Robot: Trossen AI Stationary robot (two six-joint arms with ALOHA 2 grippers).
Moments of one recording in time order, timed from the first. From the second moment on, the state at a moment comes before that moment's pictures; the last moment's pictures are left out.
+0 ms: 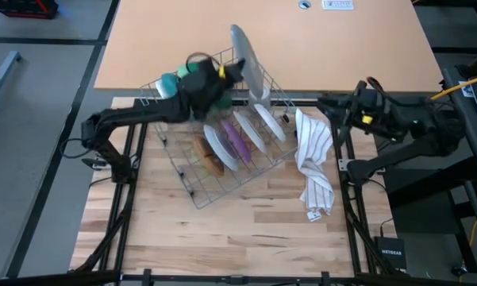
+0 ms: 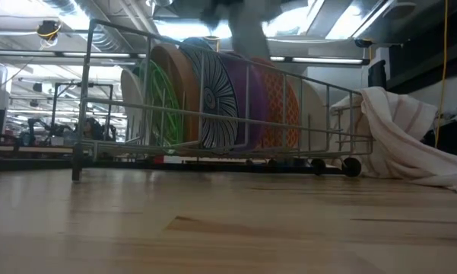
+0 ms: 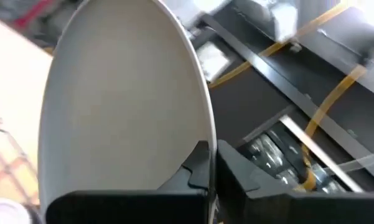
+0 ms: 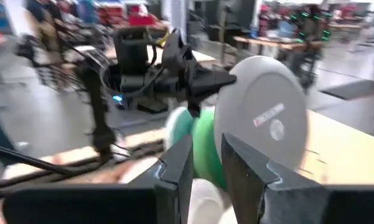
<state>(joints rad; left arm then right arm) 0.26 1.64 1.53 0.34 -0.63 -0.82 0.21 0.89 1.44 -0.63 0.64 0.07</state>
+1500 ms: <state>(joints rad) 0.56 1.75 1.53 -0.10 -0.47 -1.08 -0.51 1.14 1.44 -0.68 -0.13 -0.04</state>
